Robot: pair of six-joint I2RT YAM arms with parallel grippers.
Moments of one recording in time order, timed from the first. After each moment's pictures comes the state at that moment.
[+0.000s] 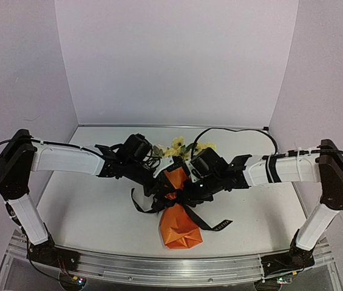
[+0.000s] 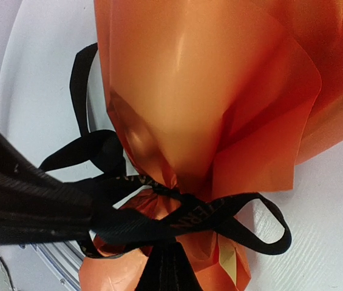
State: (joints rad) left arm -0.90 1.75 1.14 -0.15 0.50 0.23; right arm 0.95 1.72 1.10 -0.32 -0.17 0.72
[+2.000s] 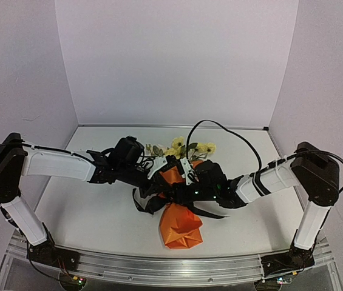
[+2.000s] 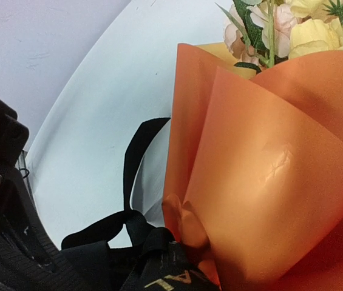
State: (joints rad) left arm -0.90 1.66 1.01 -0.02 0.45 0.21; right arm 0.95 1.84 0.88 0.44 -0.17 0.59
